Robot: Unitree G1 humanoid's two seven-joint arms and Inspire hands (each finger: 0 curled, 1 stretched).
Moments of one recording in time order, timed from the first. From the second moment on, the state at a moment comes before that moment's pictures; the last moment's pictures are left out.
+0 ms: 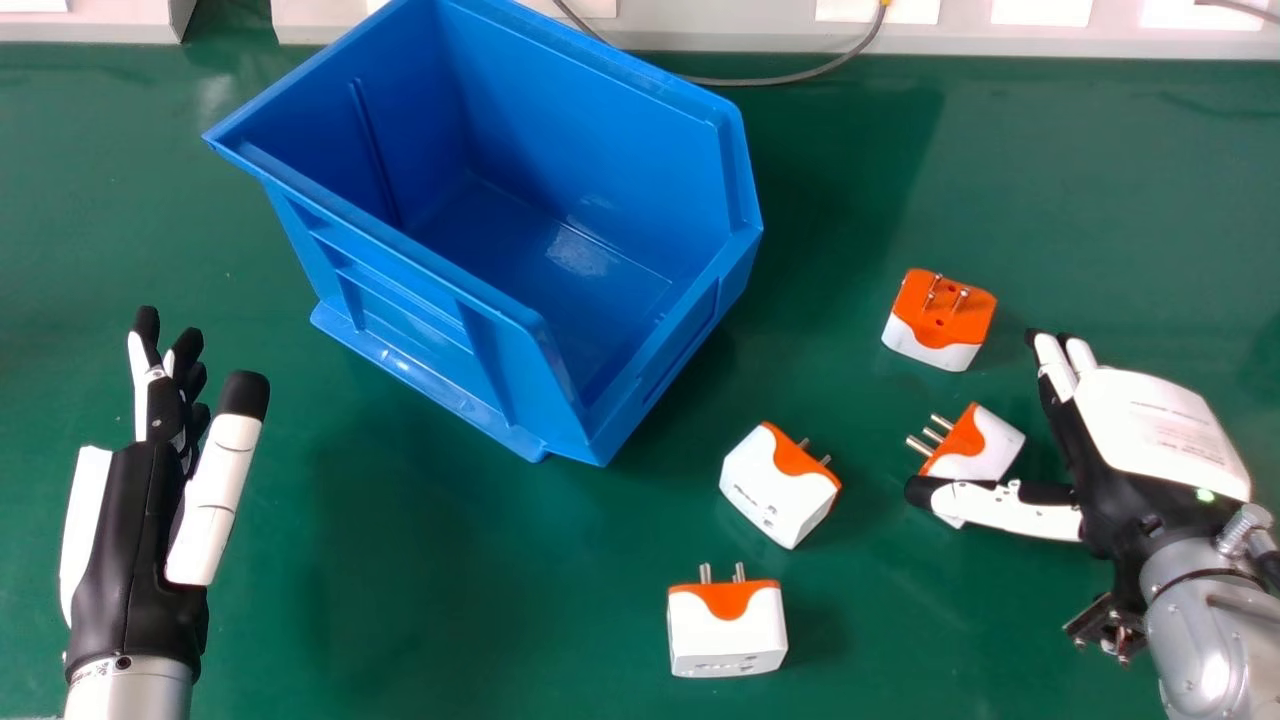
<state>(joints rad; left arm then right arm) 0.23 0.22 0.26 0.14 -0.04 -0.37 -0.07 -0.03 -0.48 0.21 0.12 -0.83 0.28 0.03</state>
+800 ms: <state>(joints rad) 0.23 0.22 0.27 0.14 -0.04 -0.36 -0.07 -0.06 -0.51 0.31 0.08 -0.89 0.38 0.11</state>
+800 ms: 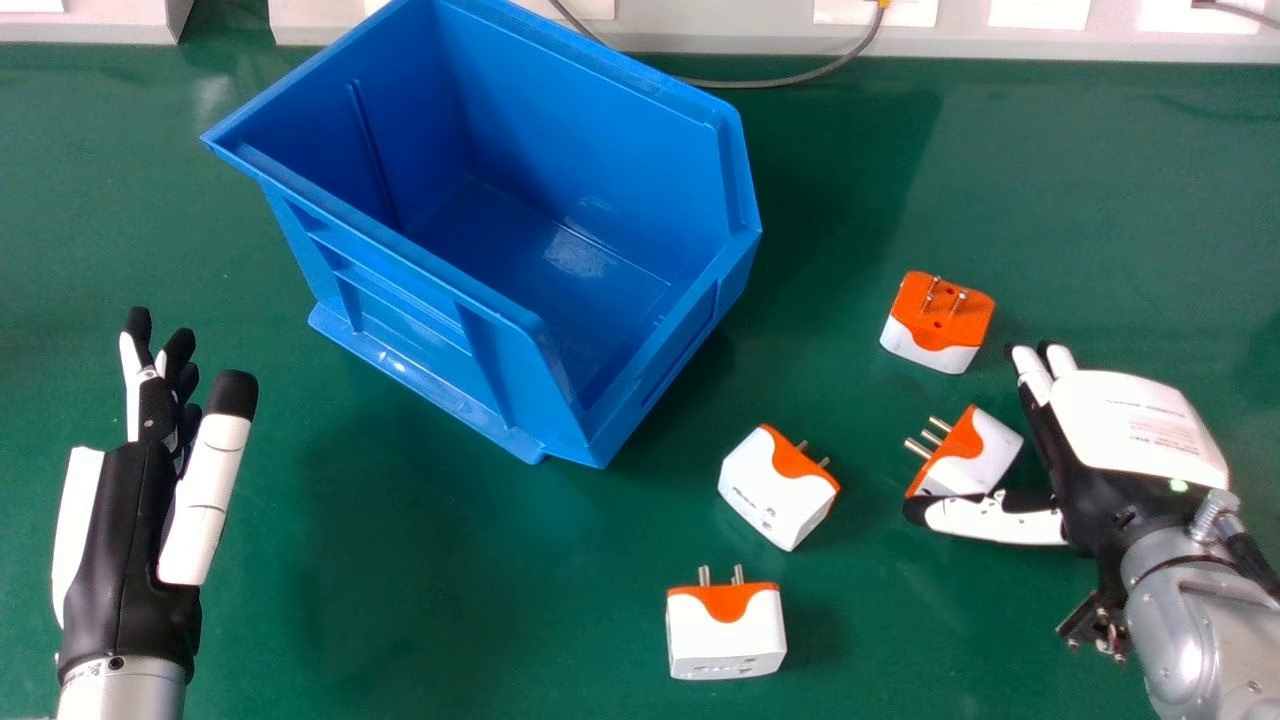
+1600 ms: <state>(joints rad) 0.24 0.23 0.28 0.10 -0.04 -0.36 -0.09 0.00 -0.52 0.33 0.00 -0.91 0.33 0.06</state>
